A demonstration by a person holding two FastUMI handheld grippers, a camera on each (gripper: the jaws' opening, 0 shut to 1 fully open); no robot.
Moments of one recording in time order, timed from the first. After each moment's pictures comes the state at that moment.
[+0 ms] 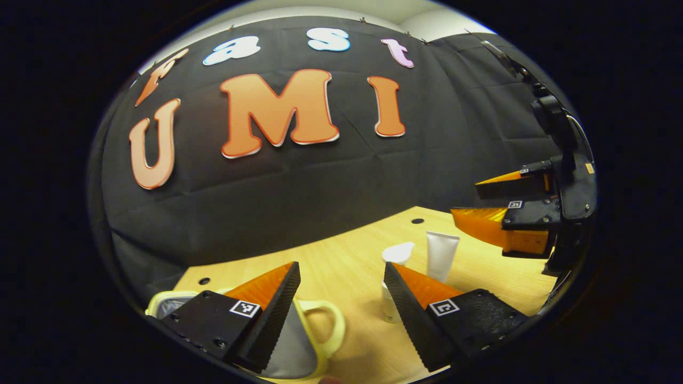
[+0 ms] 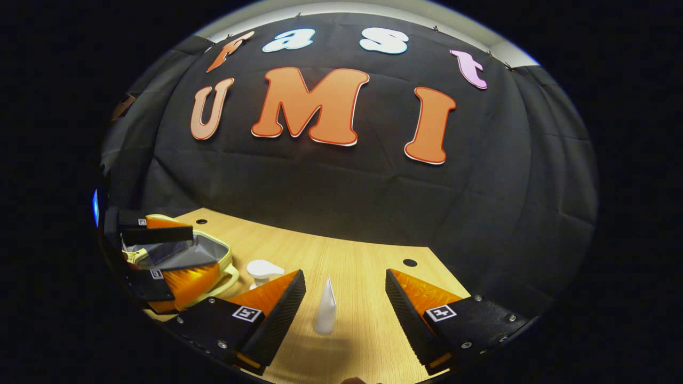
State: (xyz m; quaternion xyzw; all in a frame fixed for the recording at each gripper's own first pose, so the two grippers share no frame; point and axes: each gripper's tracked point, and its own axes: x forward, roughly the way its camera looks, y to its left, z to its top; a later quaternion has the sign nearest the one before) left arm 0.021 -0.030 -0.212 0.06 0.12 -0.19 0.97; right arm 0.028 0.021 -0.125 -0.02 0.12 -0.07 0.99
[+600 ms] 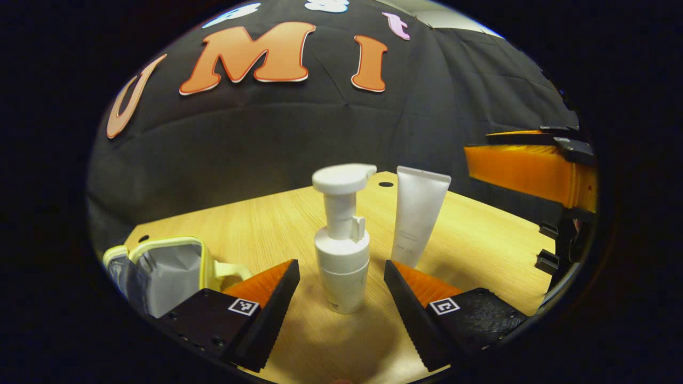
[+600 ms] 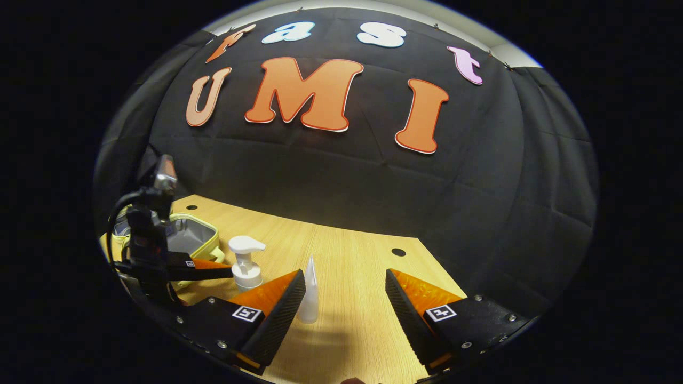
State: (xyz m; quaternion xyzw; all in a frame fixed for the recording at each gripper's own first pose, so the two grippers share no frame) left arm 0.044 -0.103 -0.323 0.00 0.22 -0.25 0.94; right arm 0.016 0.002 -0.147 -0.04 0.14 -0.10 0.98
